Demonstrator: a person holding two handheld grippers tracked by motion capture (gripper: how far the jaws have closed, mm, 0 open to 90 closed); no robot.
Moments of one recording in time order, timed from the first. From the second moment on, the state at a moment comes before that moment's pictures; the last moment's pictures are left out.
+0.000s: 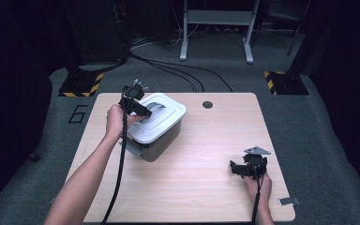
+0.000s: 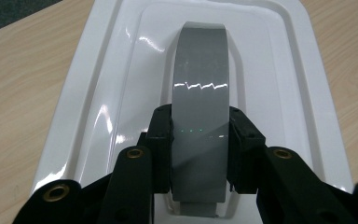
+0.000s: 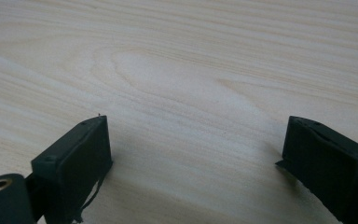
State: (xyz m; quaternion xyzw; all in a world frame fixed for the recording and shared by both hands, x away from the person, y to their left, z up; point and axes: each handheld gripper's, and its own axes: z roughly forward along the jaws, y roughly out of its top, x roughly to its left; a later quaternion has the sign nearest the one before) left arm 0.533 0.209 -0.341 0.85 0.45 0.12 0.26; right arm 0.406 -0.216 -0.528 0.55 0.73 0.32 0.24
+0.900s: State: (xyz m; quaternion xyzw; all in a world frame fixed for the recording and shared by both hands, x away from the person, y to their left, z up) left arm 0.493 0.253 -0.324 0.82 0.46 0.18 0.29; right arm 0.406 -0.216 -0.528 0.55 0.73 0.32 0.24
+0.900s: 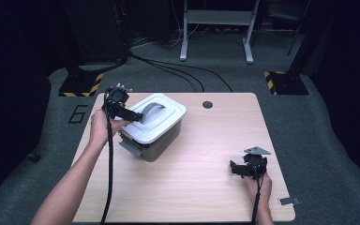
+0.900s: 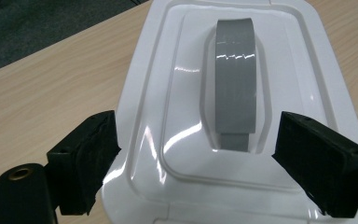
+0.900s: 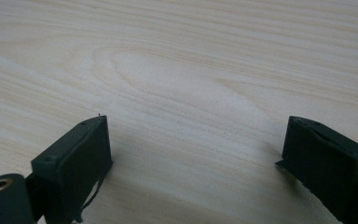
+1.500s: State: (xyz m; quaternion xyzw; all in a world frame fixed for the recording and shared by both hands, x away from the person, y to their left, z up) left arm 0.445 0.294 -0.330 0.80 0.46 0.20 0.32; right arm 0.406 -0.216 -0.528 0.55 0.73 0.32 0.24
